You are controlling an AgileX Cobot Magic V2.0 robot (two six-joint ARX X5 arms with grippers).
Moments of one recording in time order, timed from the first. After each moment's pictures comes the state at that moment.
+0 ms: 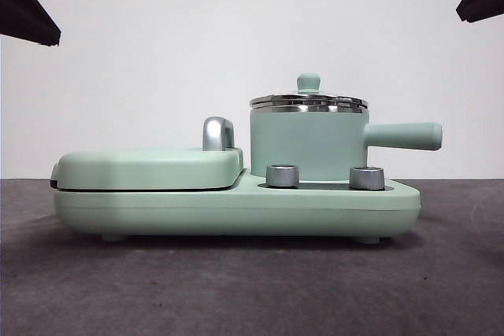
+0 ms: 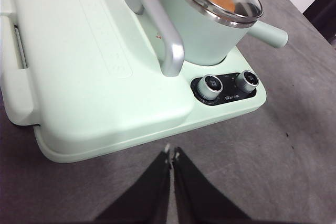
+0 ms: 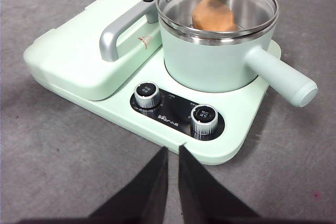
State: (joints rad) left arm -0.47 0.63 0.59 -0.41 0.21 -0.33; right arm 0.80 0.50 0.55 -0.46 0.21 0.22
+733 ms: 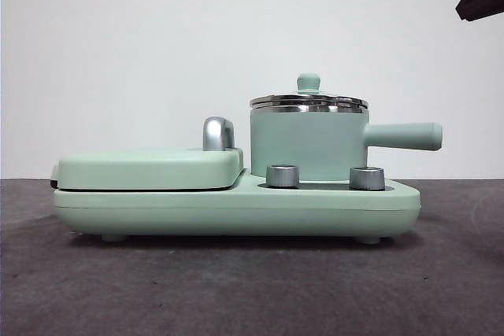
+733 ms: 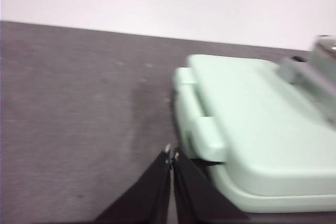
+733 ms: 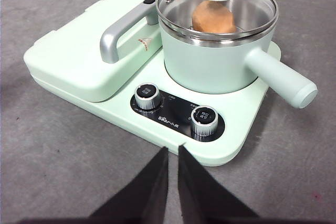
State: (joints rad) left arm -0.15 0.17 0.14 -0.11 0.00 -0.13; right arm 0.80 0.50 0.55 -0.46 0.21 0.22
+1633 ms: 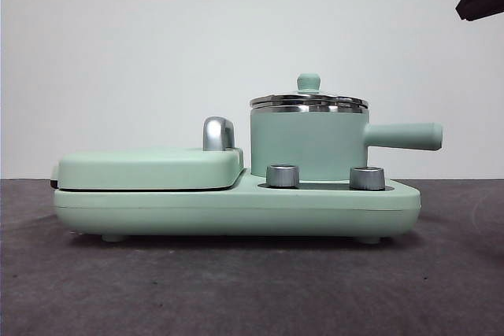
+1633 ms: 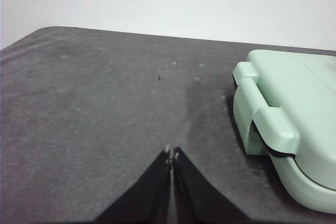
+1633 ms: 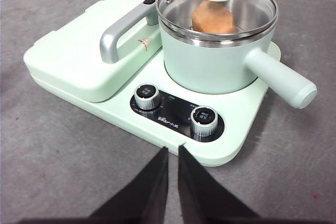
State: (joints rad) left arm 0.01 0.00 0.03 -0.15 0.00 -0.08; right arm 0.80 0.50 0.55 -0.46 0.21 0.21
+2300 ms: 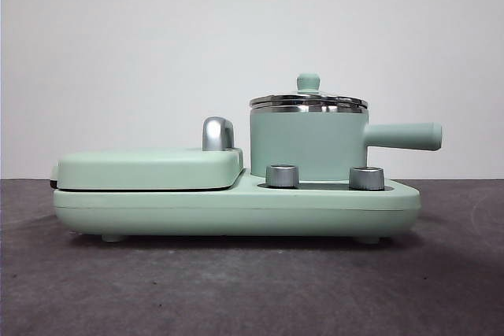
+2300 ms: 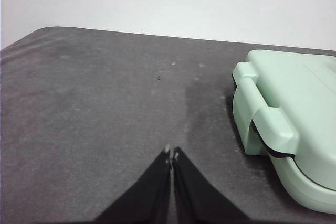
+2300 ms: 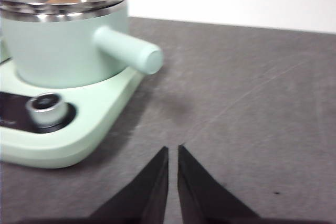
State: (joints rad) left arm 0.01 0.00 0.03 -0.15 0.00 -0.08; right arm 0.12 0.03 0.03 -0.16 -0.07 0.00
